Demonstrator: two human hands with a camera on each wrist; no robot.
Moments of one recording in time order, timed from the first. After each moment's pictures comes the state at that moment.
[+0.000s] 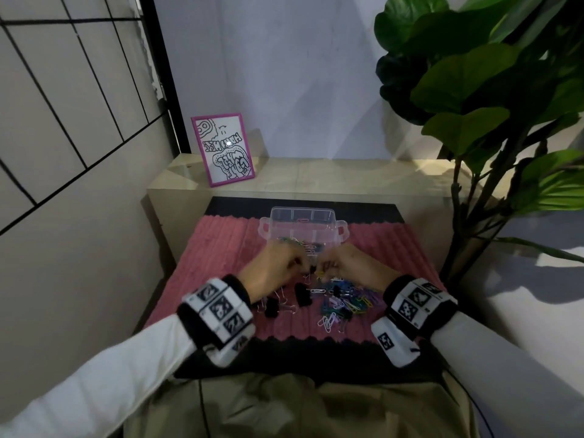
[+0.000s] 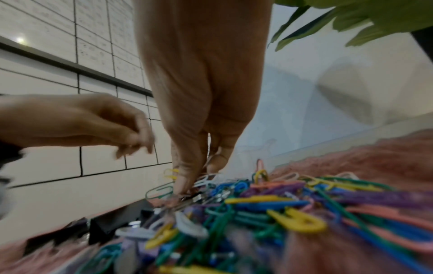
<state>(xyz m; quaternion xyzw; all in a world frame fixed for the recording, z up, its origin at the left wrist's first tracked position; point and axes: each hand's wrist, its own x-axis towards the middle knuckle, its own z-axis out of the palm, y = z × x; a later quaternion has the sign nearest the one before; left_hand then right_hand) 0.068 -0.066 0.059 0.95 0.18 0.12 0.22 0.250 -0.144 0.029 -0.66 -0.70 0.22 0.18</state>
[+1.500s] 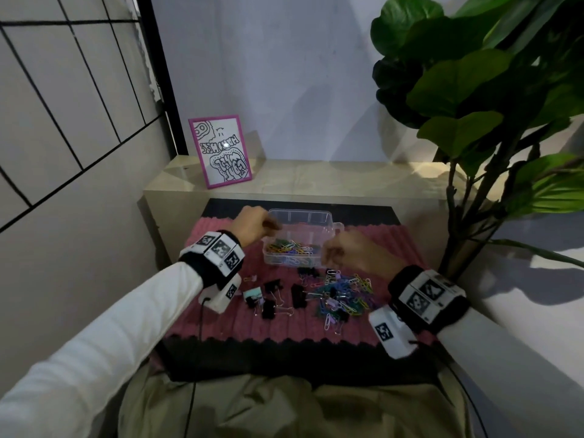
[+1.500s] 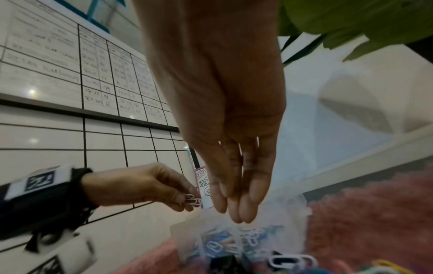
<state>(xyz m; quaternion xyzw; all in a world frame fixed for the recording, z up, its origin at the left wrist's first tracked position) 0.089 0.018 0.065 0.92 0.30 0.11 0.23 0.254 -0.147 0.061 -0.68 -0.68 0.20 0.18</state>
